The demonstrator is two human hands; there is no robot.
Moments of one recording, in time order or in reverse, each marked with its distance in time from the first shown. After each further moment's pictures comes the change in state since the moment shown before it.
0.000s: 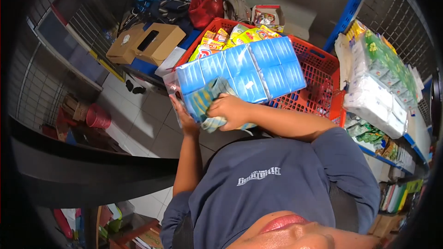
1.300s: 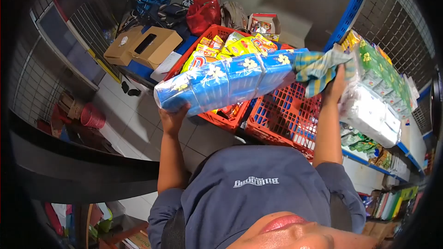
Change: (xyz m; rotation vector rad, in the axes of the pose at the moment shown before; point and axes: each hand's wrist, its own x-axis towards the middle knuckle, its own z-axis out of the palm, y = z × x) left_hand 0.046 0.047 -0.025 -0.221 -0.230 -0.164; right_hand -0.210 0.069 -0.101 0.636 1.915 0.410
